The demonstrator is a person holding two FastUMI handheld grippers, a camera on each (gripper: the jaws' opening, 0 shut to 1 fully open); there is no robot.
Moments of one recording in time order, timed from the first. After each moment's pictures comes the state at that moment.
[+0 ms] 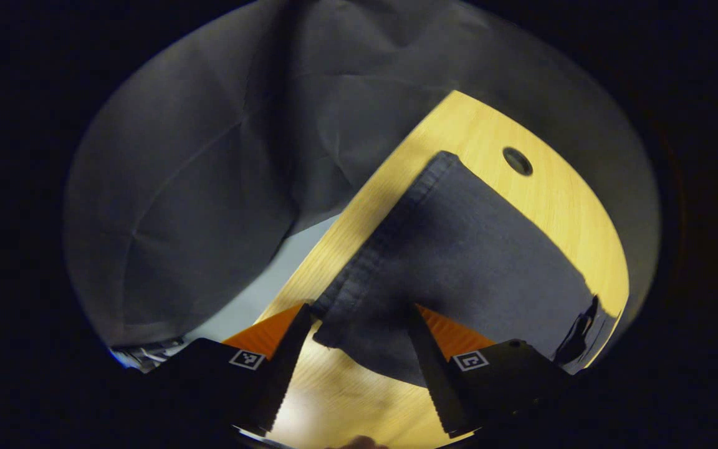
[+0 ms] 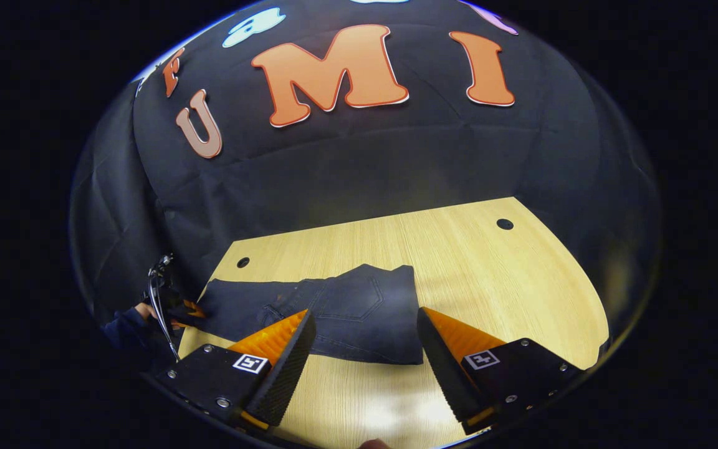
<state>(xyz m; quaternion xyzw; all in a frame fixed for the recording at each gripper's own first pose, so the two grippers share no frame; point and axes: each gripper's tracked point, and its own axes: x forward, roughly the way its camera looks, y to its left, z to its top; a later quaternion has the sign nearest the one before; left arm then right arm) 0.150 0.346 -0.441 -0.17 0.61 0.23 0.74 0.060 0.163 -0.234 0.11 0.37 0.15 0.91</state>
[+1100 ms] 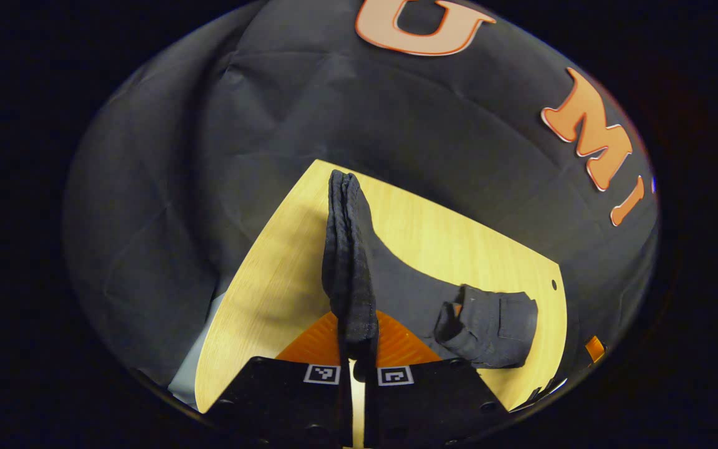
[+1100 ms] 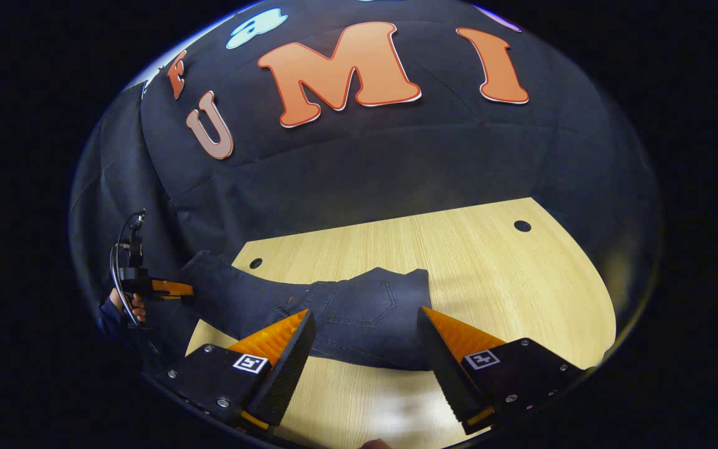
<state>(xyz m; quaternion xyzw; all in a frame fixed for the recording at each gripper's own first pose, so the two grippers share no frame) 0.195 0.284 -0.269 -0.19 0.47 0.04 0.86 0.074 0.165 -0.228 0.12 0.35 0.19 0.91</state>
